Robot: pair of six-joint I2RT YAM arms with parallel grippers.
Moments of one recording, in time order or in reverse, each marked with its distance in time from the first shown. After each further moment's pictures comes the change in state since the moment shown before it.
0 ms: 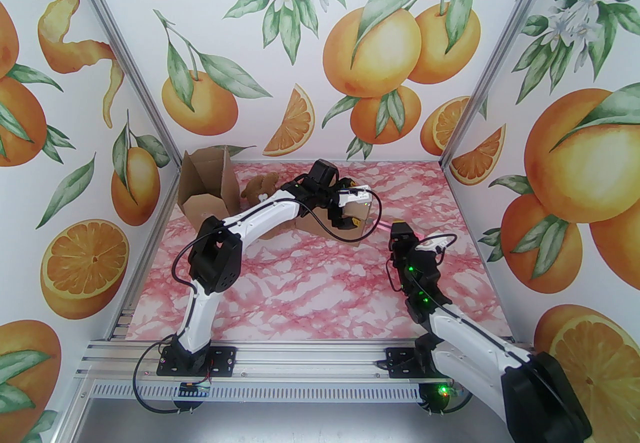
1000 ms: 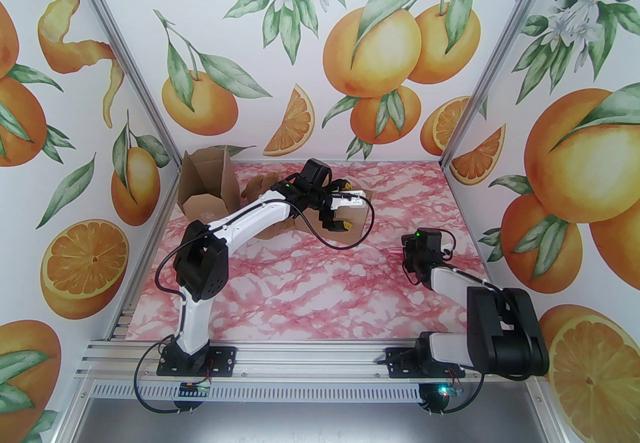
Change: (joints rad) left arm -0.008 -0.104 -0.069 -0.073 -0.007 0.091; right arm -0.360 0.447 0.238 -0.558 -0.328 -0.048
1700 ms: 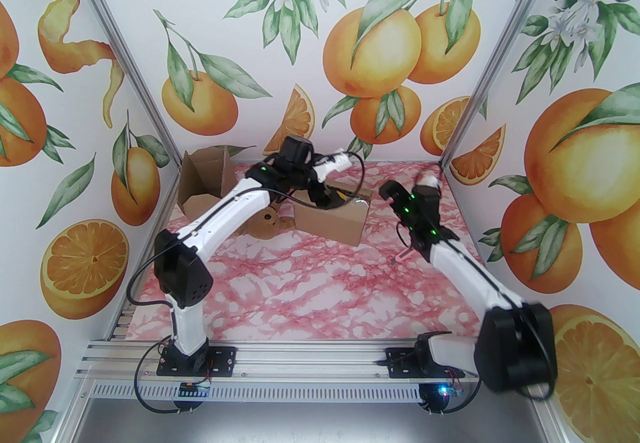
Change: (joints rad) left arm 0.118 -0.155 0.099 -0.126 -0.095 -0.550; right arm 0.181 0.032 0.479 -0.085 -0.063 -0.601
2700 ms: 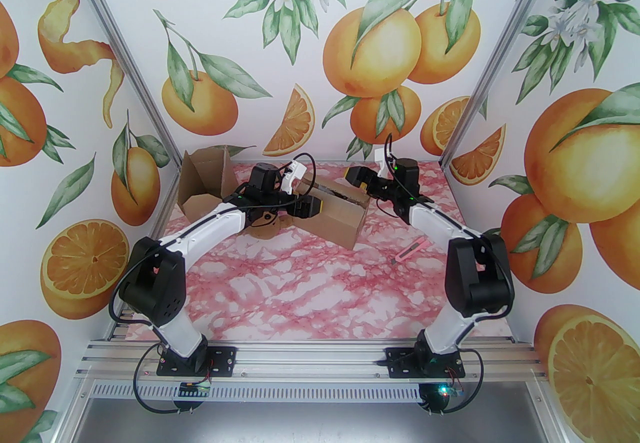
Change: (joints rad) left arm 0.102 -0.158 -0.579 0.433 0.140 -0.568; right arm 0.006 0.306 0.229 0.122 -0.667 -0.110
